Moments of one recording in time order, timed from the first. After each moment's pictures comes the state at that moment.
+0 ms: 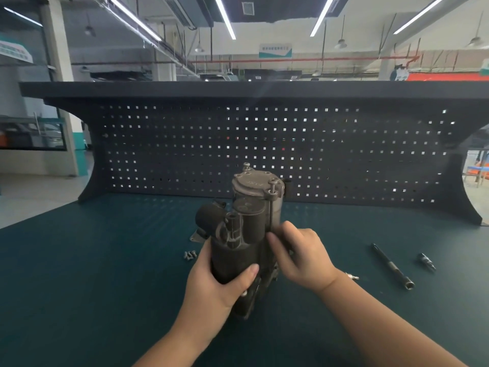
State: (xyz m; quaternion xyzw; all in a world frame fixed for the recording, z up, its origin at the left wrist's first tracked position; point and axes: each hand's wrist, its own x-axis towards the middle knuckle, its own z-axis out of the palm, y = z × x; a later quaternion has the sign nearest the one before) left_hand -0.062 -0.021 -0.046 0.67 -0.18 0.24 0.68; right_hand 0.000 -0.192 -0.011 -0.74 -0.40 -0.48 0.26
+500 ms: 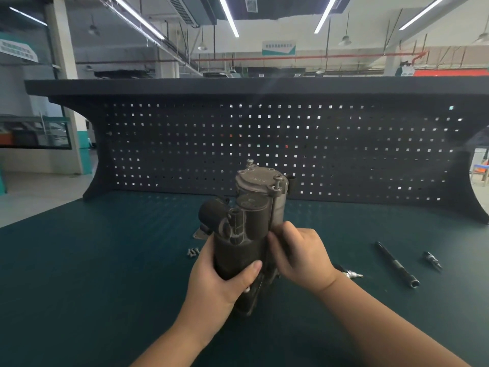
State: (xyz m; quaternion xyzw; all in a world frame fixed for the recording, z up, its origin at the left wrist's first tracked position) left_hand -0.063 -0.020 -0.045 0.68 -0.17 0.24 0.67; right_hand 0.002 -0.185 -0.016 -0.74 -0.37 -0.51 0.22
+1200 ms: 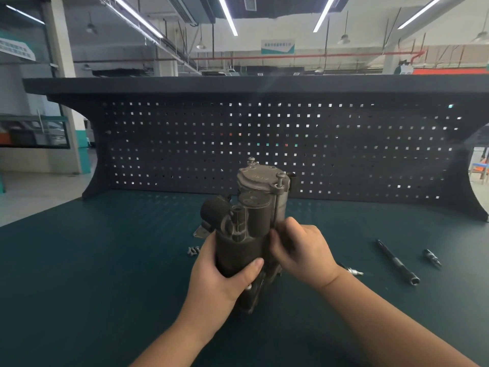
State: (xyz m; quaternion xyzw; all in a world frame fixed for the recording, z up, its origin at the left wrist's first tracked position) left_hand -0.063 -0.021 -0.044 0.67 -0.18 0.25 0.68; right_hand 0.002 -0.185 -0.014 -0.74 -0.37 -0.52 0.23
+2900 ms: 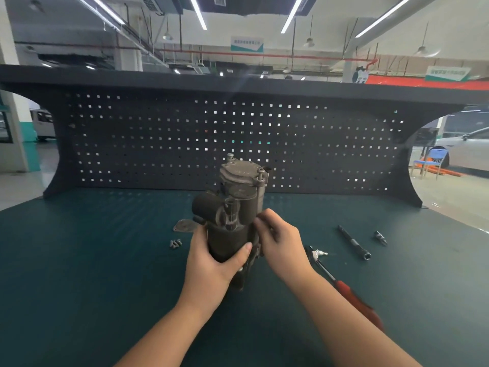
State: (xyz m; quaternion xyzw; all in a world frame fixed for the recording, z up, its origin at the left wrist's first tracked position) left_hand -0.065 -0.027 -0.048 0.68 -0.16 0.28 0.66; right_hand -0.034 -0.173 -0.028 -0.80 -0.22 -0.33 0.46
